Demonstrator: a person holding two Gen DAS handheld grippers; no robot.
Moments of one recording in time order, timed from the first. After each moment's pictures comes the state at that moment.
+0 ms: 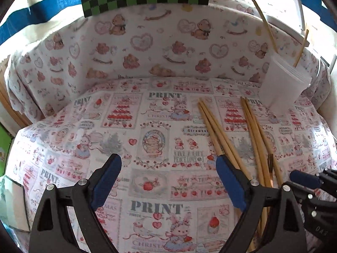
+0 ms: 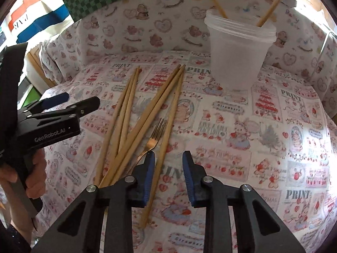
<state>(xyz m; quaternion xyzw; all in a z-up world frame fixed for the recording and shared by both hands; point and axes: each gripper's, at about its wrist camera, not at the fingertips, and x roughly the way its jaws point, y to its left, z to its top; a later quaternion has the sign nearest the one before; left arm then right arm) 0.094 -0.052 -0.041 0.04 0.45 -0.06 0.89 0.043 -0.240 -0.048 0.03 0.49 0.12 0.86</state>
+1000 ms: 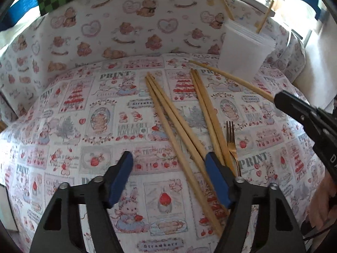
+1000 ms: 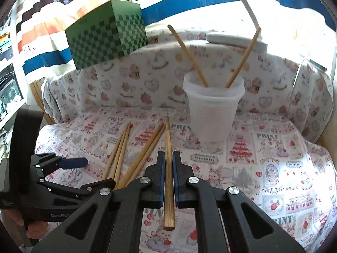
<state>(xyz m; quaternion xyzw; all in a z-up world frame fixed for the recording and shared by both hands) 0.067 -0.095 -0.050 0.05 0.49 -0.15 0.86 0.034 -0.259 -0.009 0.04 0.33 0.09 0.94</state>
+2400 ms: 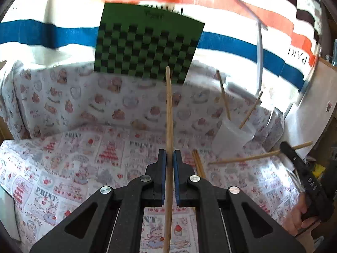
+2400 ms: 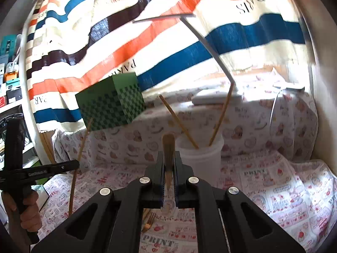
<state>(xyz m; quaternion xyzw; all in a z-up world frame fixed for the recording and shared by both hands) 0.060 -0.017 0.026 -0.07 0.33 -0.18 0.92 -0.012 -0.293 0.034 0.10 0.14 0.07 0.98</state>
